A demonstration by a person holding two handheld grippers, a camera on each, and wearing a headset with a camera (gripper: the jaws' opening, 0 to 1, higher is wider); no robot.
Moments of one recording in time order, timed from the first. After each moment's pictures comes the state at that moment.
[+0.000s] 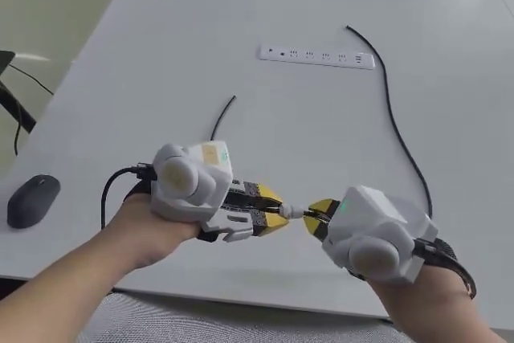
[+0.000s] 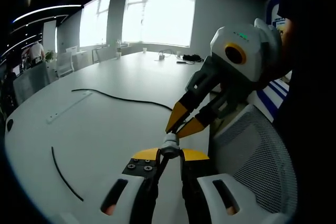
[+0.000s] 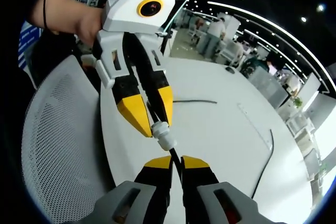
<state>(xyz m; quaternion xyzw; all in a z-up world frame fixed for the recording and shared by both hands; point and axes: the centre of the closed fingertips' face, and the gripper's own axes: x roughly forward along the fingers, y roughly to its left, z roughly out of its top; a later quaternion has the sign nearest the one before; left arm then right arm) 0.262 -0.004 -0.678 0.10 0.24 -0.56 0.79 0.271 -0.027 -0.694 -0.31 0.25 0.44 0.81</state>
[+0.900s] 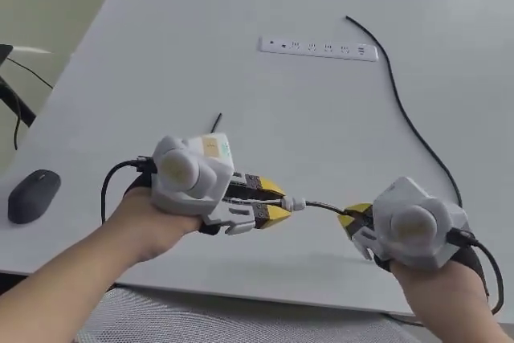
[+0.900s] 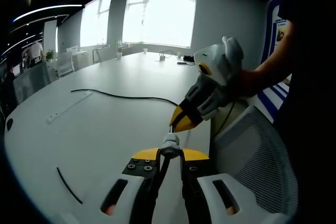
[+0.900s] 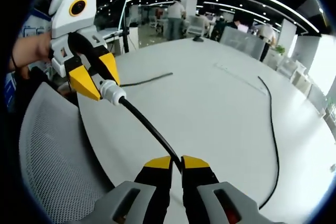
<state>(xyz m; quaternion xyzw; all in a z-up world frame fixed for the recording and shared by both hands) 0.264 -0.005 -0.676 0.09 0.24 -0.56 0.79 0.290 -0.089 -0.740 -0.16 0.35 0.34 0.86</state>
